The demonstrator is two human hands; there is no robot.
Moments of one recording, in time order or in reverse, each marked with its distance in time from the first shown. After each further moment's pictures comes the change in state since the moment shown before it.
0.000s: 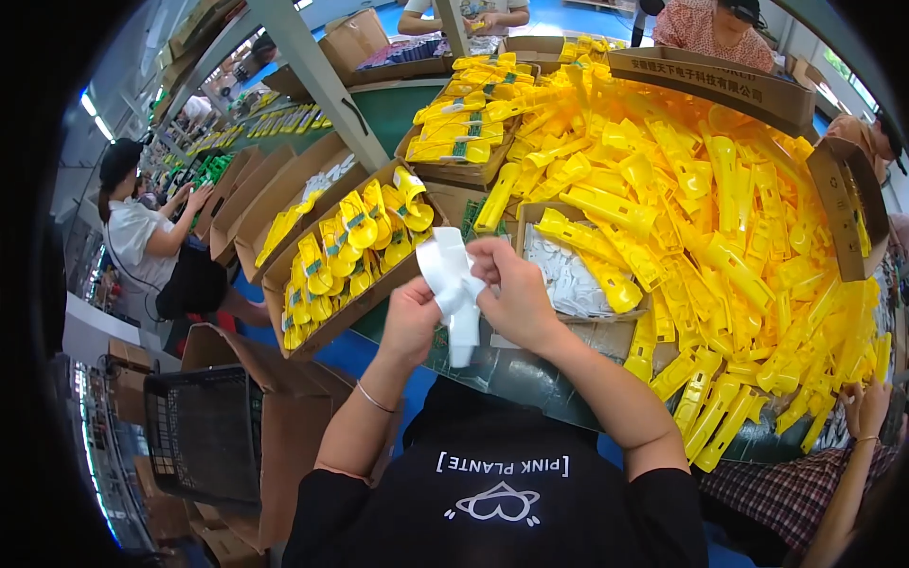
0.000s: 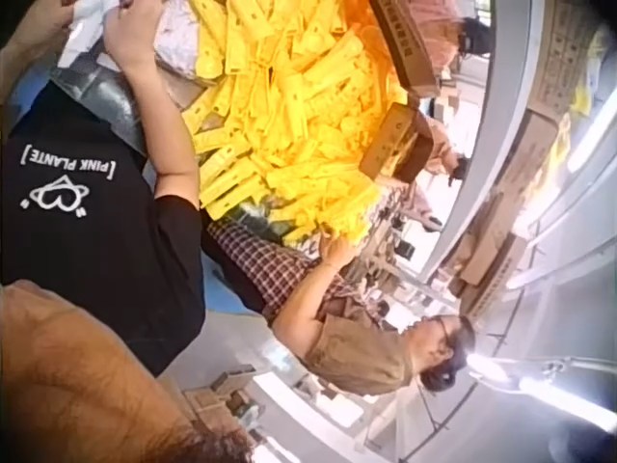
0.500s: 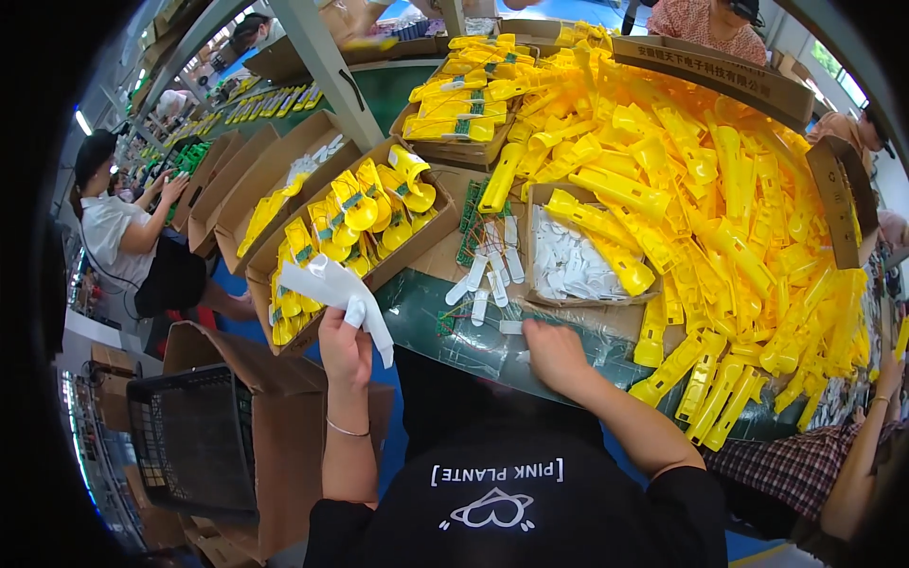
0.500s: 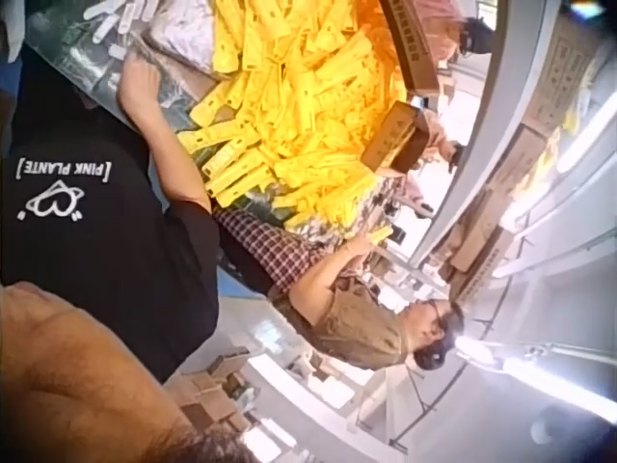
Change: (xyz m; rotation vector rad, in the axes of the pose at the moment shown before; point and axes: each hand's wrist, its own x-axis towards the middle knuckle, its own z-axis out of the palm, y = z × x) left_hand -0.047 -0.006 -0.097 -0.264 0.366 0.203; right_hand -0.095 0.060 0.010 -0.829 -0.418 0.224
